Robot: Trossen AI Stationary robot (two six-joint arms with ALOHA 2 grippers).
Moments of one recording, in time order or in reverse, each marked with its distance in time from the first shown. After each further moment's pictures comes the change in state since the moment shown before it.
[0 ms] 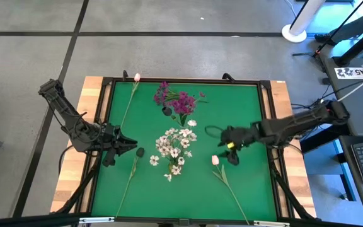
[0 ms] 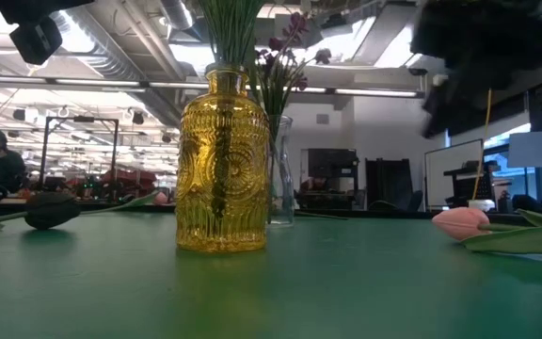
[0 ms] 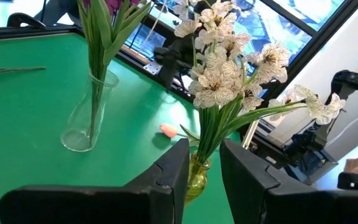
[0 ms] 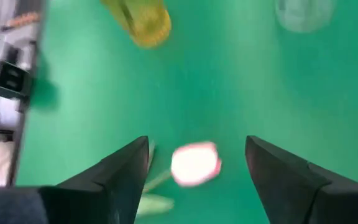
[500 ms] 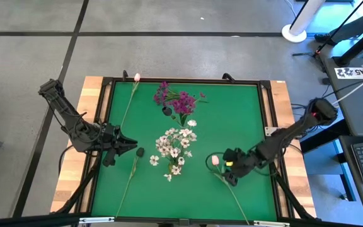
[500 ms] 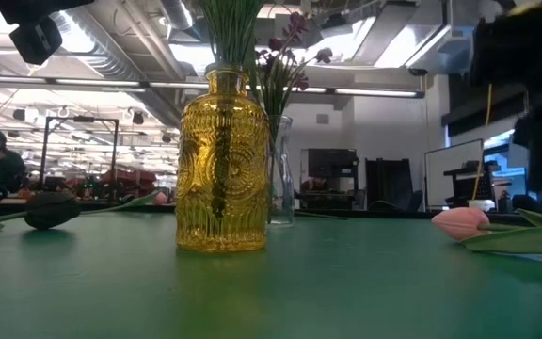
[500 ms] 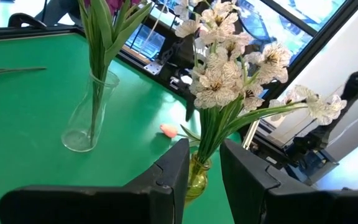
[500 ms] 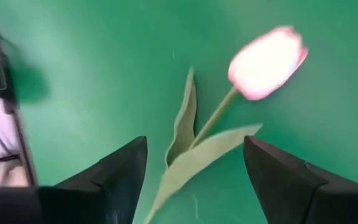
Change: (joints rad) left arm 0.000 0.000 0.000 -0.001 -0.002 -0.001; right arm 0.385 0.219 0.000 0.034 0.217 0.667
